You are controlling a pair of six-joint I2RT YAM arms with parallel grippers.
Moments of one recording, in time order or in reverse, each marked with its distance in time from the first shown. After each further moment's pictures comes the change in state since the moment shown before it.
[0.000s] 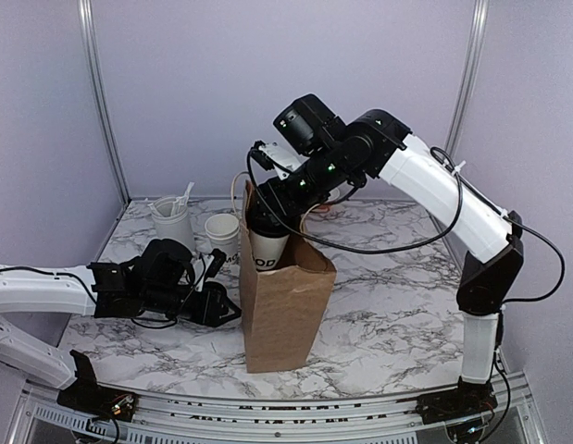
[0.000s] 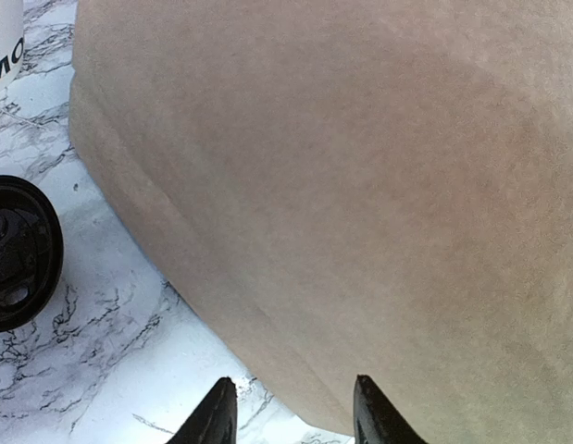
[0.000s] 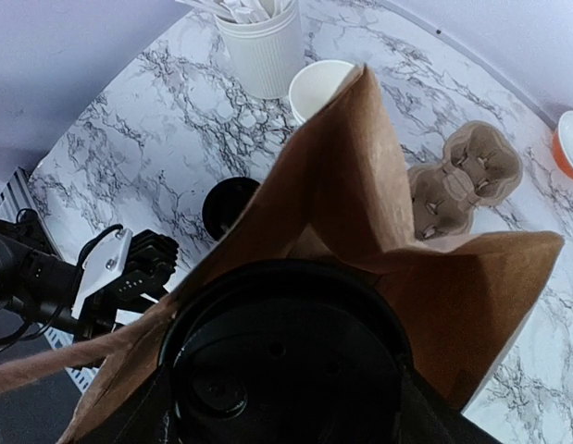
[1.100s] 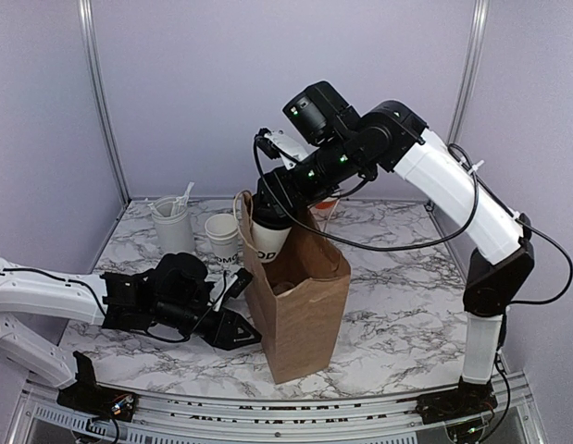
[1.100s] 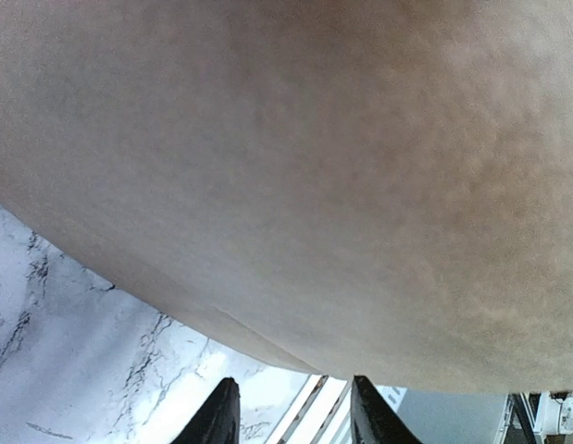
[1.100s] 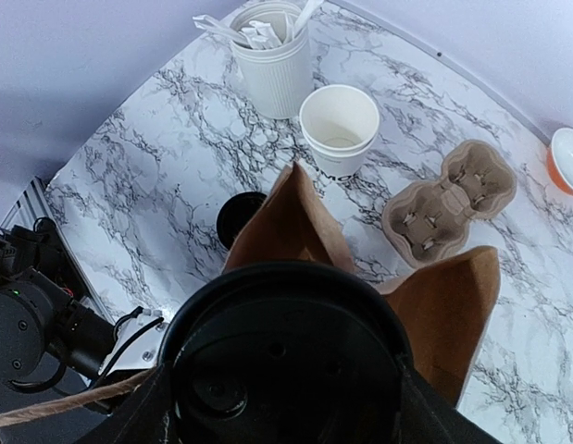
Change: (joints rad) left arm -0.124 0.057 0.002 0.098 0.132 0.009; right arm 0.013 -0.032 0.037 -0.014 0.013 -0.003
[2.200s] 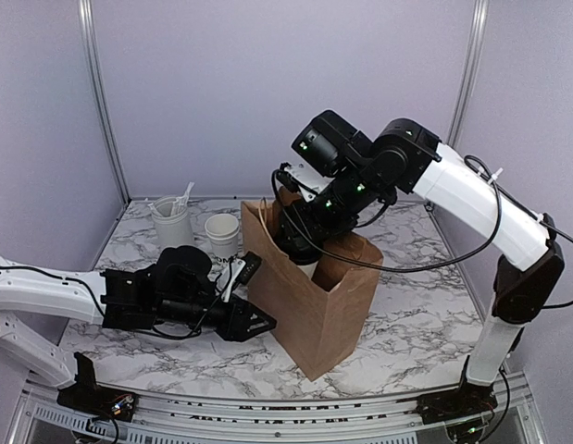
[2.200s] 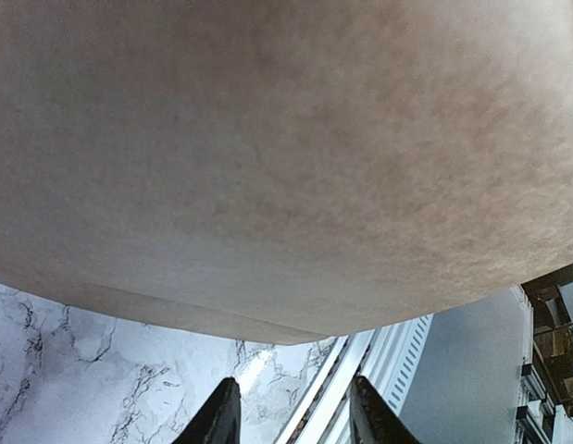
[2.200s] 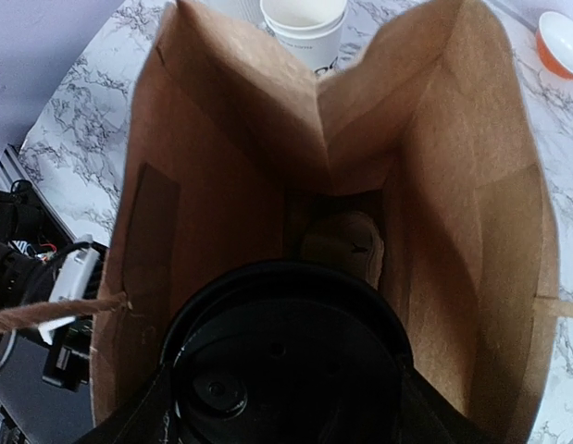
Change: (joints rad) left arm -0.082 0.024 0.078 0.077 -0.129 0.010; right arm 0.051 -0.169 -0.299 -0.048 0.042 0.166
